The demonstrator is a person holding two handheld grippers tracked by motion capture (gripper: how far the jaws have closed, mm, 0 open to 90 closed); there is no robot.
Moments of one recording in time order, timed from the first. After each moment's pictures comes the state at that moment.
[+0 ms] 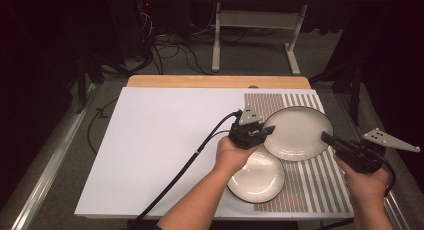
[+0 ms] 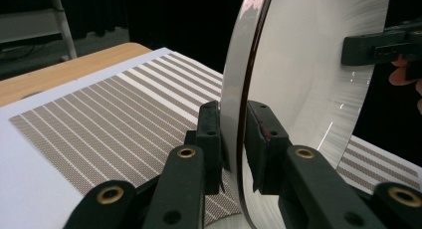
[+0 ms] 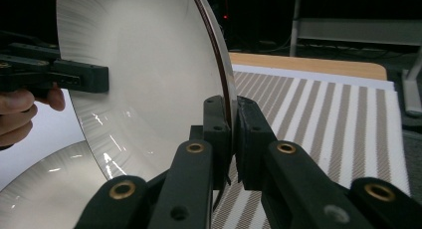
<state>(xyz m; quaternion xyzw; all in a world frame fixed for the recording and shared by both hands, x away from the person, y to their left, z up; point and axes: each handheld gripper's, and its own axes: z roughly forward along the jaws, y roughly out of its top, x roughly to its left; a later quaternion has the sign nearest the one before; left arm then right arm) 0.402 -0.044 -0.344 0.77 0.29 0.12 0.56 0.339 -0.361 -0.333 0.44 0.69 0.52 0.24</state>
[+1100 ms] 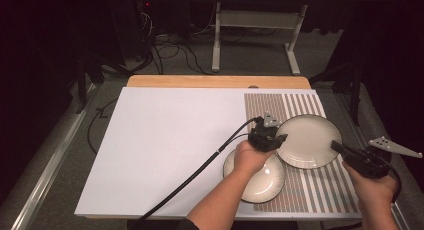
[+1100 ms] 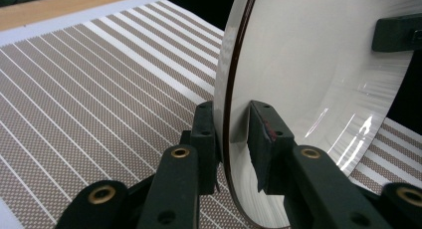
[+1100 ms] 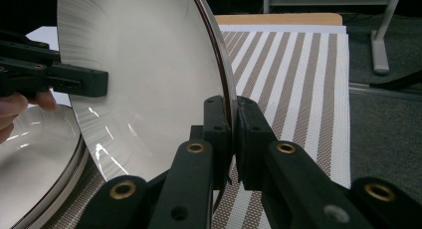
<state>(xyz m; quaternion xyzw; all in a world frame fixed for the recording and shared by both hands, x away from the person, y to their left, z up) 0.421 -0.100 -0.385 0.80 0.32 0.09 0.50 0.343 -0.400 -0.369 0.50 0.69 0.48 0.23</state>
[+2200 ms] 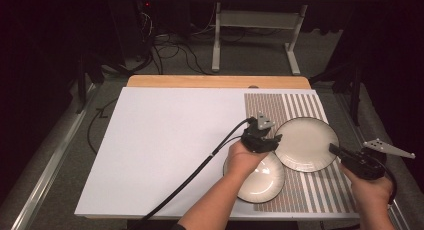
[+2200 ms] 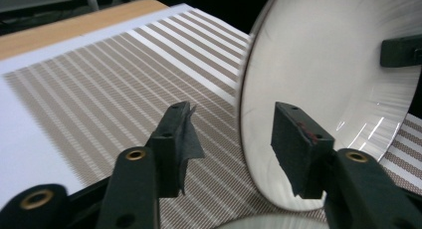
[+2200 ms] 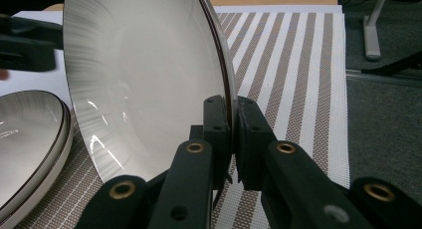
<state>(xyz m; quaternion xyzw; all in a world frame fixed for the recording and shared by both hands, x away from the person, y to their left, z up) 0.410 -0.074 -0.377 0.79 0.33 0.14 0.50 0.345 -0.397 -0.380 0.51 0.69 0.45 0.23</state>
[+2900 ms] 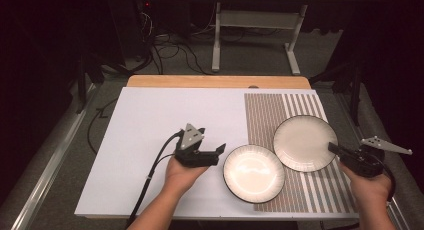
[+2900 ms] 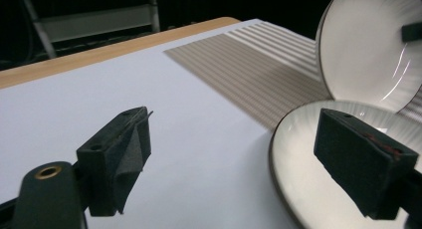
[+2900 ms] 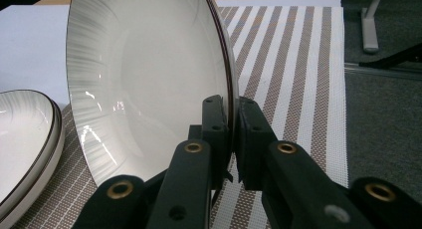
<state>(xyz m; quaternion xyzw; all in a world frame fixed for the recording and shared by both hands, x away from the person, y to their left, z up) 0.345 0.094 -0.377 0.74 0.36 0.22 0.52 0.353 -0.396 -0.379 0.52 0.70 0.44 0.23</state>
